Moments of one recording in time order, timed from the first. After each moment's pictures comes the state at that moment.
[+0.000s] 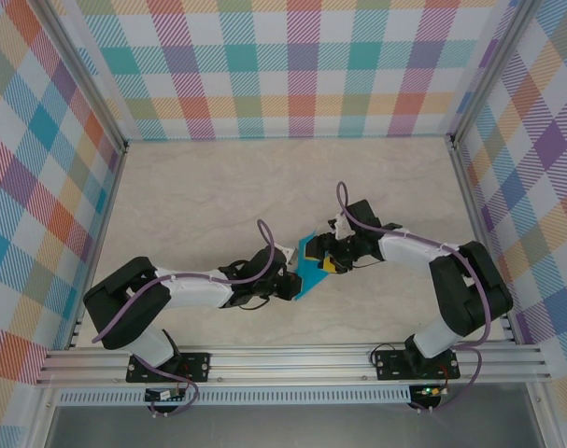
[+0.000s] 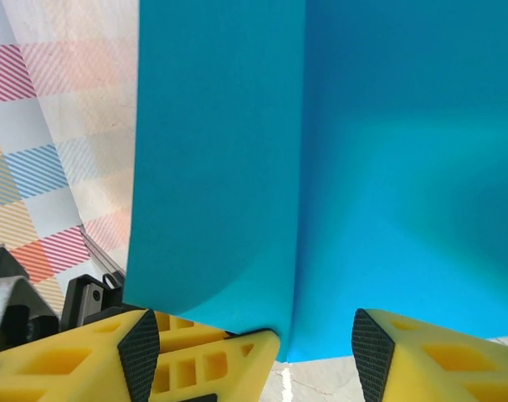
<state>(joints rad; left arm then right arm) -0.93 1.57 0.64 0.14 0.12 -0.64 0.47 1.57 0.81 -0.28 -0.72 0.76</state>
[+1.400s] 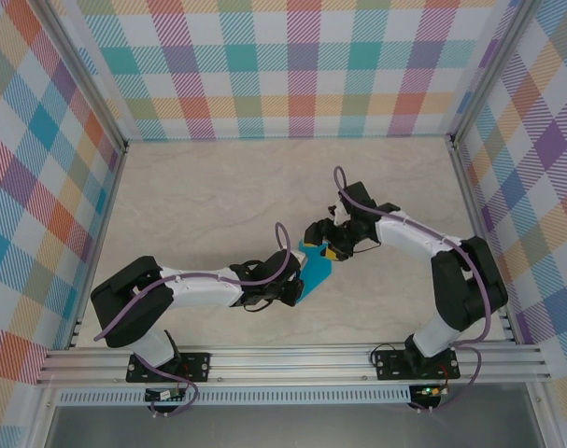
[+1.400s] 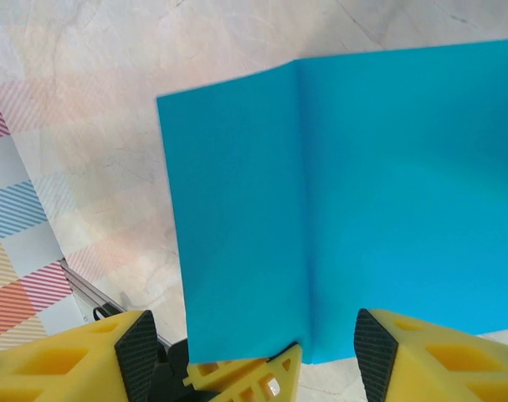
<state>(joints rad) -1.01 1.60 0.76 -0.09 -0.02 -0.52 0.47 1.62 1.03 -0.54 -0.60 0.75</state>
